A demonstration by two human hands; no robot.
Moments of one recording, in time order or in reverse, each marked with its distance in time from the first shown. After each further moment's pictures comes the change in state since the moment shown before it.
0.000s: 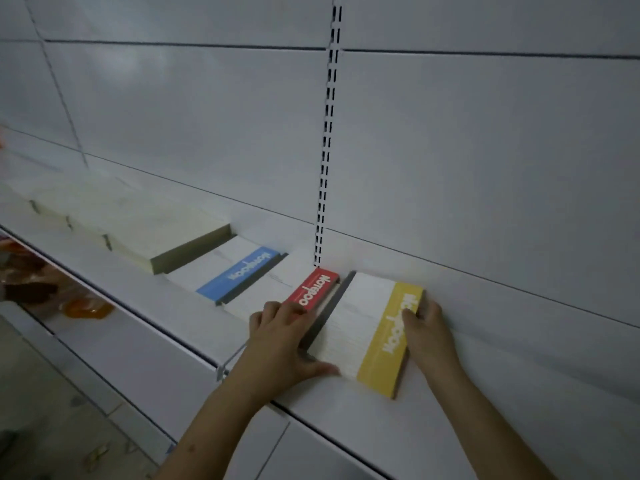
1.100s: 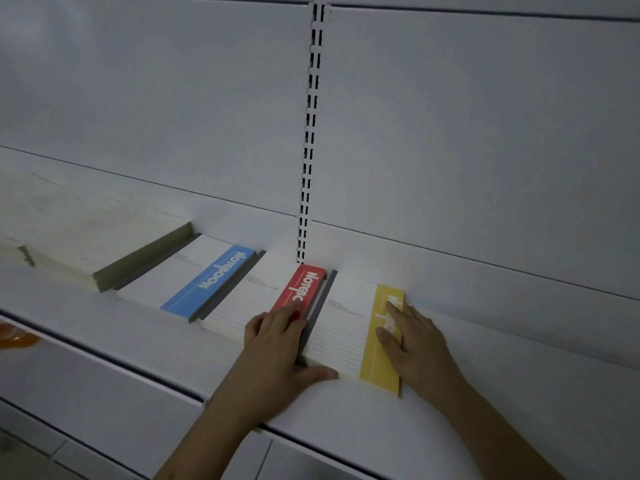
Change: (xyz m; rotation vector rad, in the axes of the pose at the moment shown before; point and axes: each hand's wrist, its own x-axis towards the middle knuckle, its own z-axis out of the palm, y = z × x) left_hand 0.023 -0.043 0.032 -0.160 0.041 0.169; right_hand -0.001 0.030 0.027 -0.720 -0.134 -0.277
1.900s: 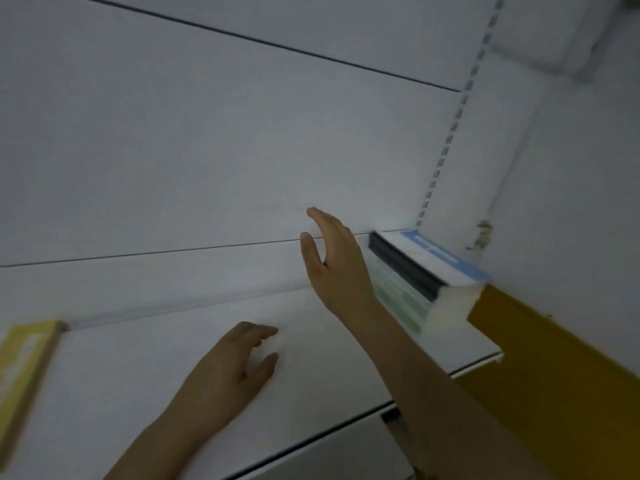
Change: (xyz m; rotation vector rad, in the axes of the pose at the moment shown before) left_hand 0.040 0.310 0.116 -0.511 -0.336 0.473; right_hand -0.141 0.186 -0.223 0.093 0.720 0.164
